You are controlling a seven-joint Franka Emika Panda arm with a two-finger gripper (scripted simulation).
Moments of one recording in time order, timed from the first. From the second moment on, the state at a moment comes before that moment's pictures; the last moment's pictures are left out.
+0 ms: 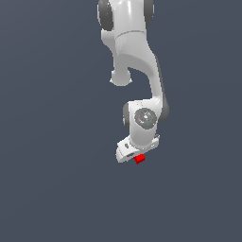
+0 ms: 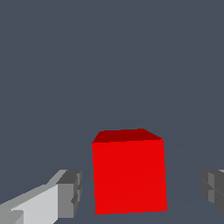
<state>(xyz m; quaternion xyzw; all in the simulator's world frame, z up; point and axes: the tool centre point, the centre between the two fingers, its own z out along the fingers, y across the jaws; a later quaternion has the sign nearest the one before) 0.061 0.076 0.035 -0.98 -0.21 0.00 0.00</state>
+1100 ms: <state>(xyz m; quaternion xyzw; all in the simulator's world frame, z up) 0.065 0.088 0.021 -0.97 -0.23 0.00 0.00</state>
